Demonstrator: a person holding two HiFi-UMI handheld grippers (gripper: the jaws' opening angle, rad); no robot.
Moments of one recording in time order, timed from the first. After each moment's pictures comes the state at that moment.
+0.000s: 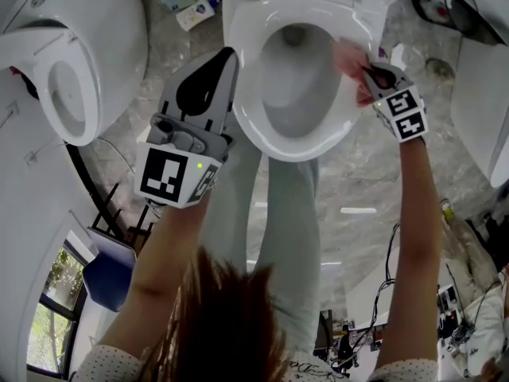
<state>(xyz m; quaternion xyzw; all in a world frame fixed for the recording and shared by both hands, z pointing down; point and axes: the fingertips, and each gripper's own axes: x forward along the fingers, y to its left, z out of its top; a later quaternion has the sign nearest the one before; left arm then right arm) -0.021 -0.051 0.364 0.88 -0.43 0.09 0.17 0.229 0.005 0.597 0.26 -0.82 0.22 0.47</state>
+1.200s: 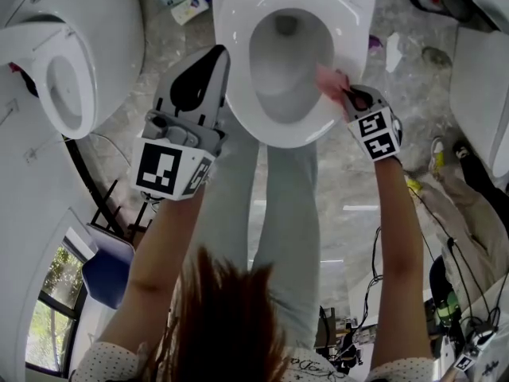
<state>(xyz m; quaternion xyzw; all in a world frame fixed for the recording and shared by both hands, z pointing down) -0.011 -0.020 0.361 0.88 -0.43 0.11 0.16 0.212 0.110 0.600 0.27 -0.79 0.26 0.49</state>
